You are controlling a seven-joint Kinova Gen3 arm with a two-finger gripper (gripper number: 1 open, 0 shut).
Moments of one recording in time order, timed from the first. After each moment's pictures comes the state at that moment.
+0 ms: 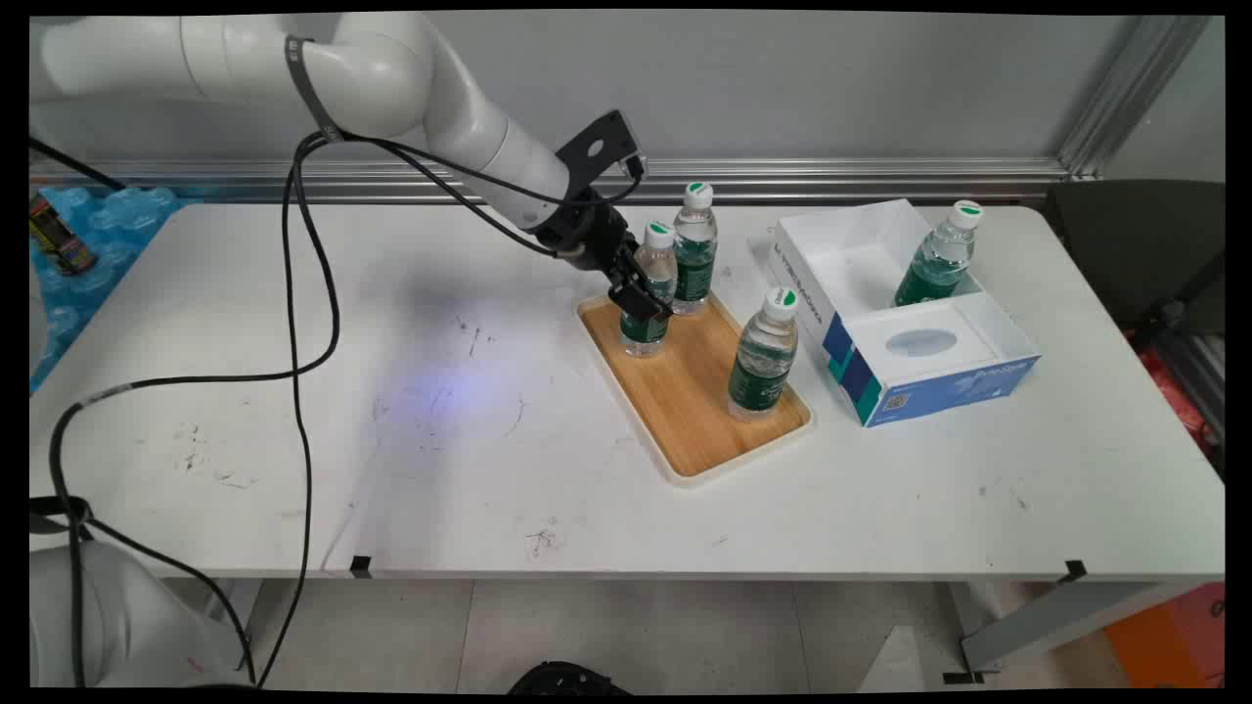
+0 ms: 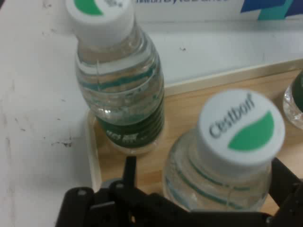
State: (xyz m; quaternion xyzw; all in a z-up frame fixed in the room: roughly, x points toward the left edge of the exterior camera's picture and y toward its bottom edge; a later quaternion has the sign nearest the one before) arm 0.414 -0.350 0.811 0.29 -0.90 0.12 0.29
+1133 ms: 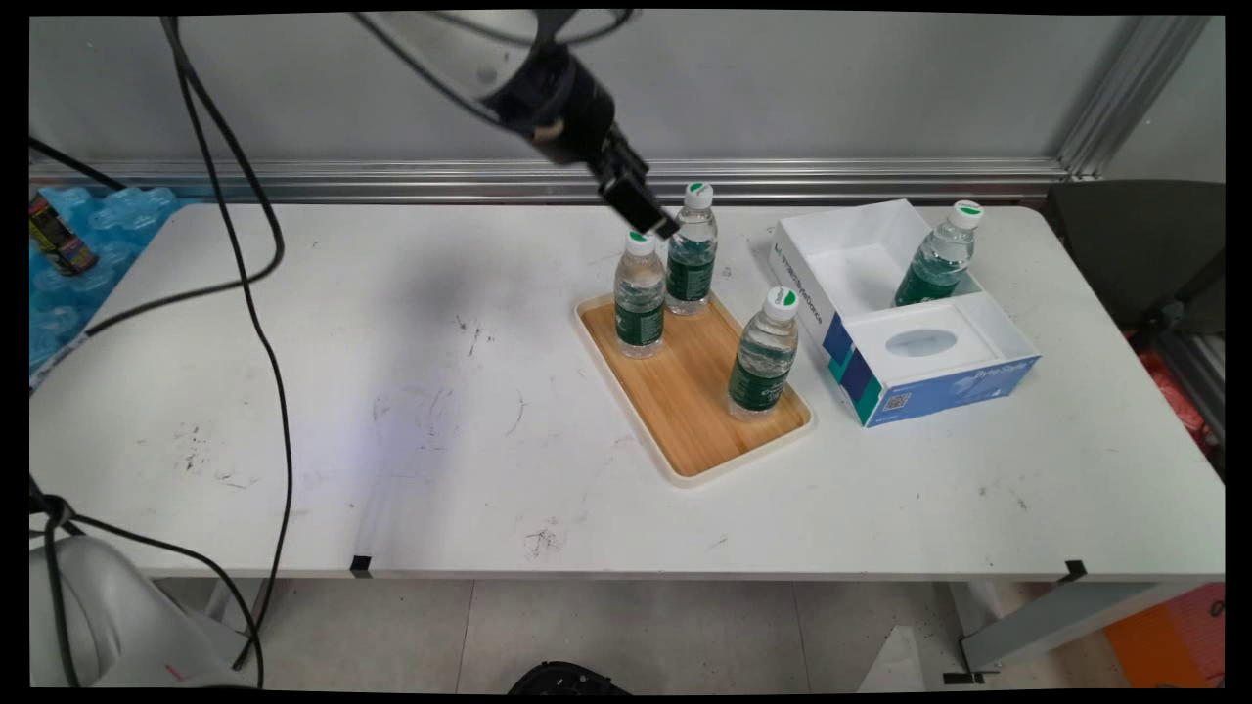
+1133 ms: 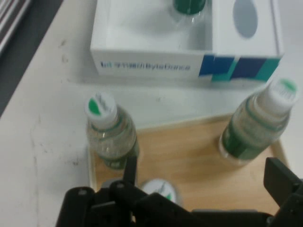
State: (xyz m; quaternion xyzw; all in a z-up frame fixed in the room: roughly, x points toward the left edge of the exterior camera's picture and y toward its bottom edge) arm 0.403 -0.310 0.965 0.31 -0.89 0.12 0.30
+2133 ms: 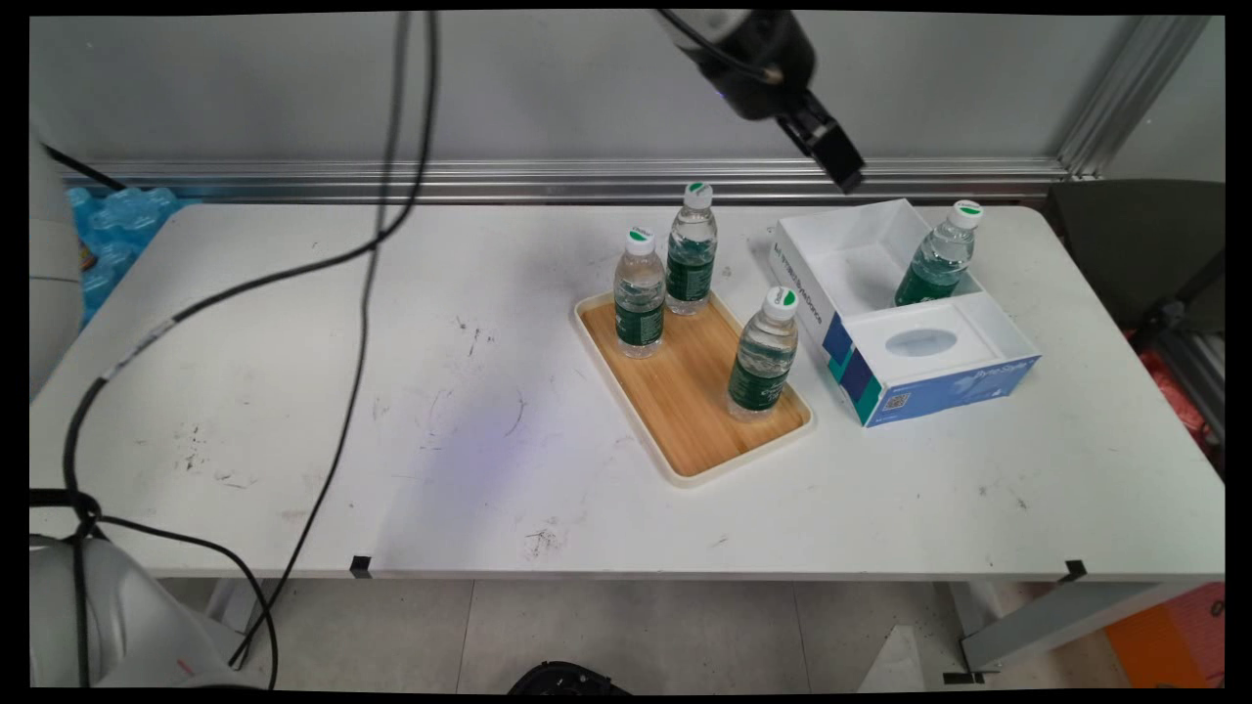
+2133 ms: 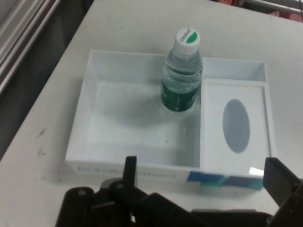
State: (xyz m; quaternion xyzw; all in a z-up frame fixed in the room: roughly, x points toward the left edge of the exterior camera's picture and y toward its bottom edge) arm 0.269 -0.387 0.979 0.32 -0.88 0.12 0.32
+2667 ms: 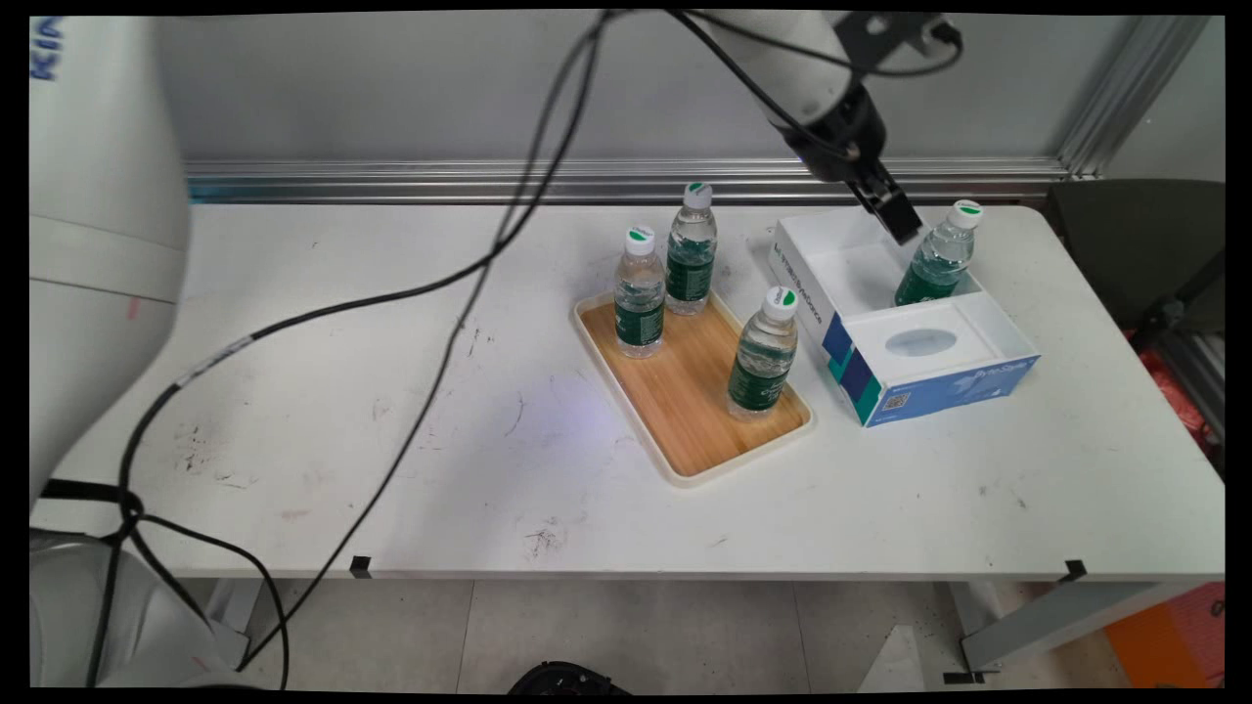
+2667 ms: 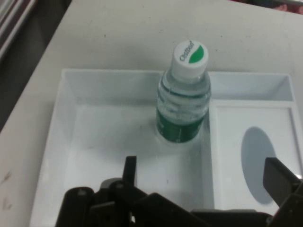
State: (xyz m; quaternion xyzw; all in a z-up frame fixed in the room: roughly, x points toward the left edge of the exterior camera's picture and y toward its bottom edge) arm 0.201 -0.446 0.905 0.30 -0.89 0.12 0.32
